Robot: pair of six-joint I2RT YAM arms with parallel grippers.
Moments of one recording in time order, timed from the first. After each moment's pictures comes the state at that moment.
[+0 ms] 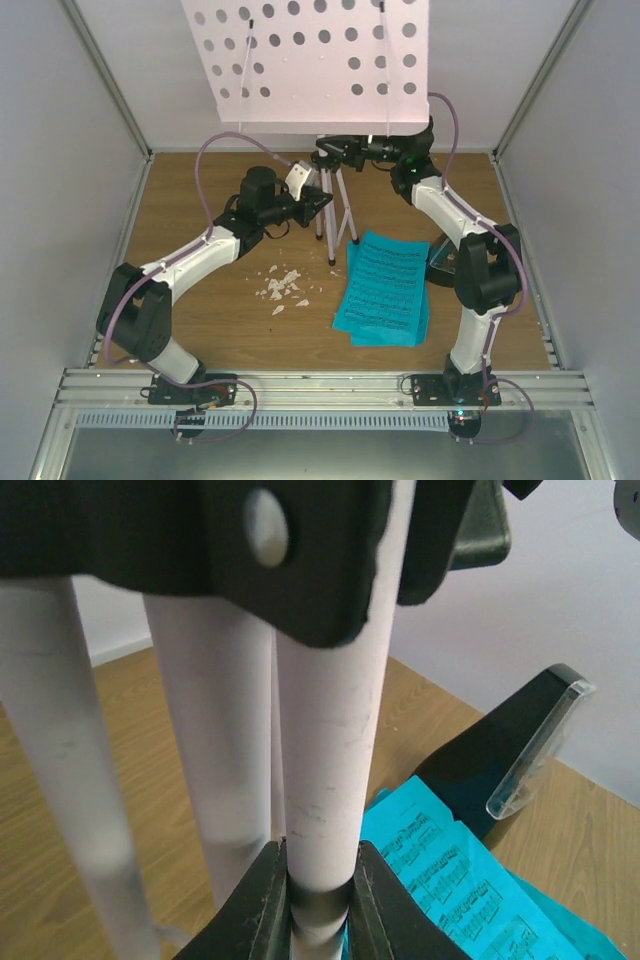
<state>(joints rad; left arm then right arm) -0.49 1.56 1.11 0.18 0.47 -0.13 0.33 1.91 1.61 0.59 -1.16 0.31</state>
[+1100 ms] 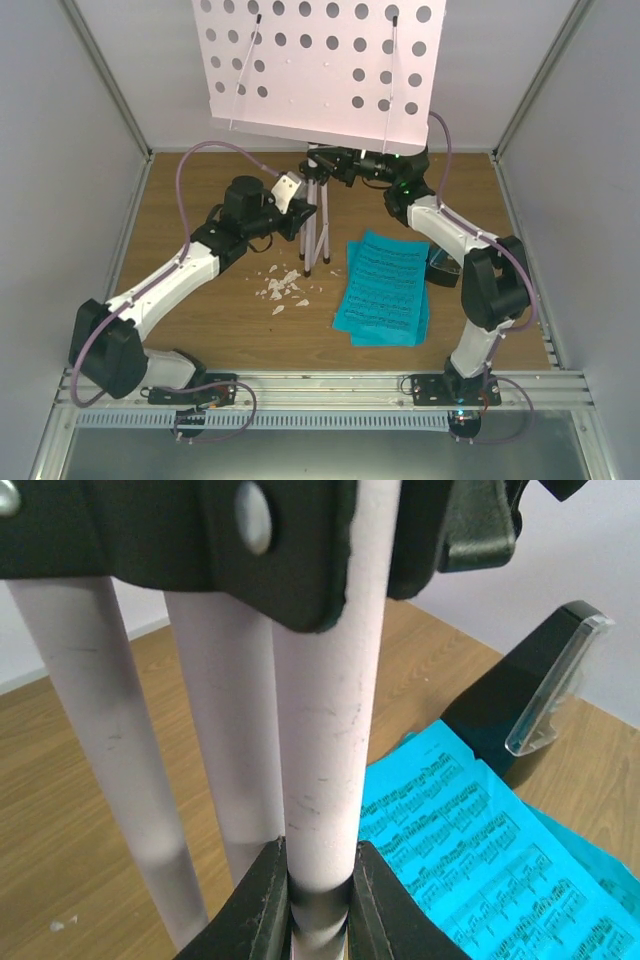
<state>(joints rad) -0.50 1.35 1.04 -0.05 0.35 -0.02 0.42 1.80 1.39 0.76 -1.00 0.46</state>
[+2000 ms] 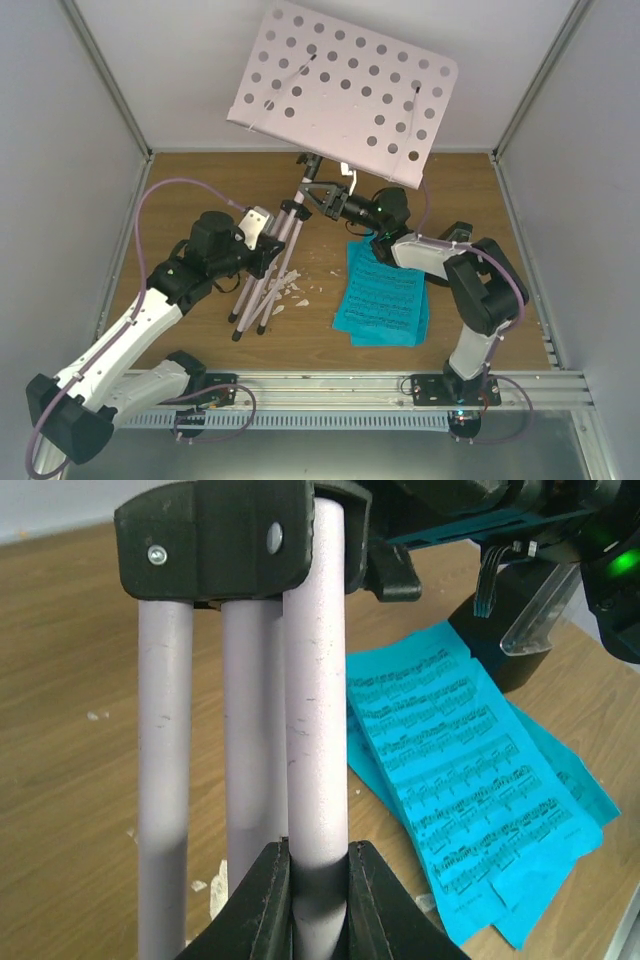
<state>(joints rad) -0.52 0.96 0.89 -0.44 0.27 -0.09 0.55 1.77 1.02 1.10 -0.69 0.94</state>
